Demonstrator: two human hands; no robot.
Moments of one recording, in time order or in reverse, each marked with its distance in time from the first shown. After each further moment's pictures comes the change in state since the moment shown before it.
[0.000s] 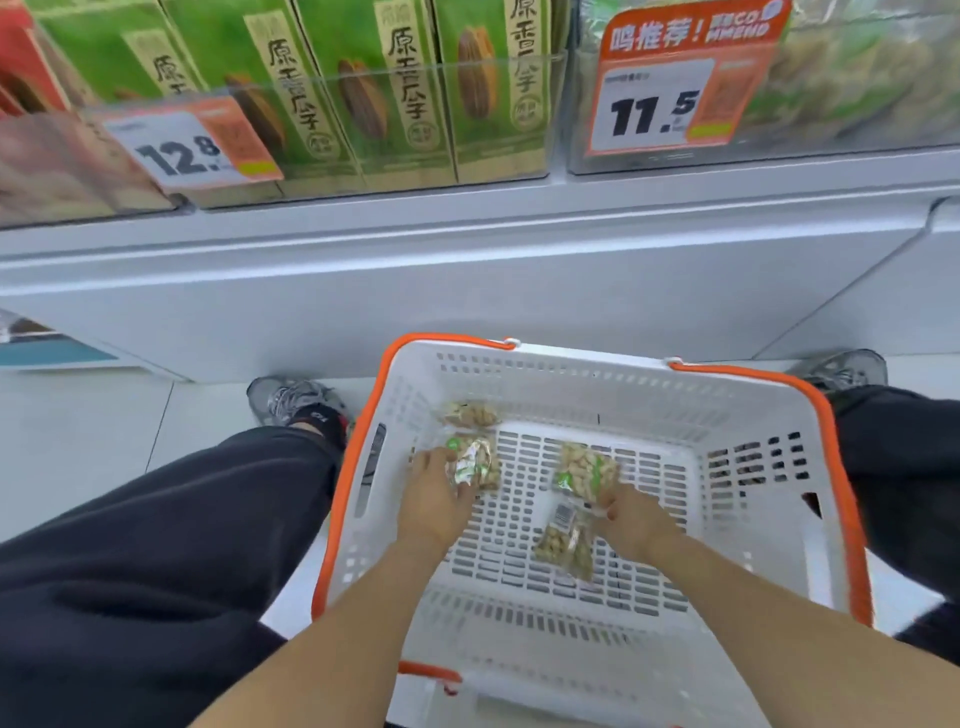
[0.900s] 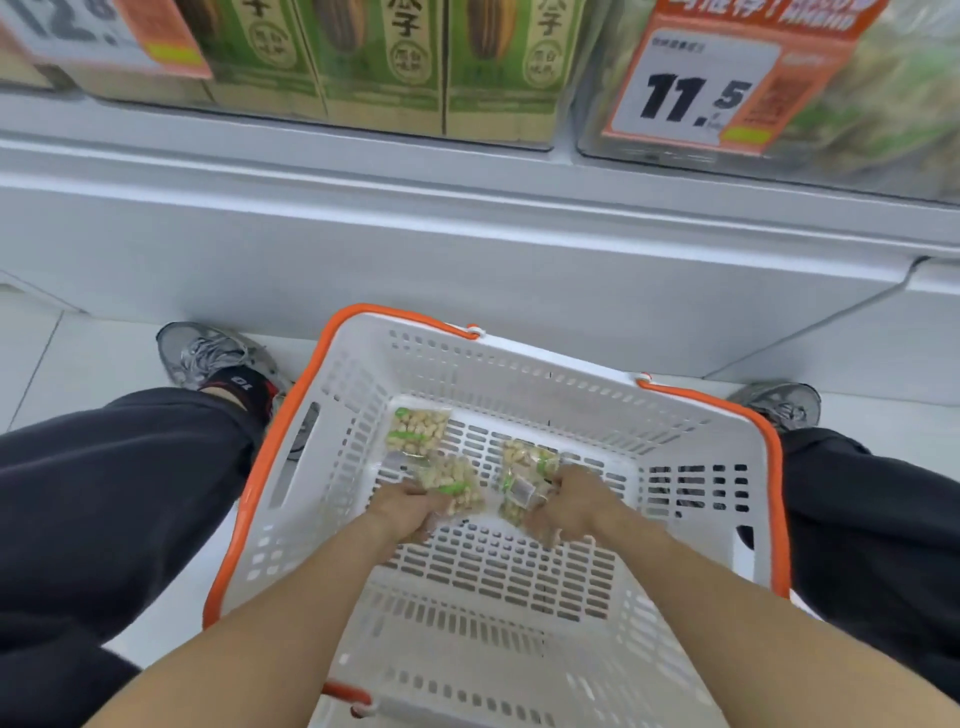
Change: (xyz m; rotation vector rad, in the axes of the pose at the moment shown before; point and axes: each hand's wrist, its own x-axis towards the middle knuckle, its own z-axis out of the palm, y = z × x) left_hand 0.022 -0.006 0.052 -0.604 -0.445 -0.584; right_hand 0.024 -0.023 -0.036 -0.052 -0.138 0.113
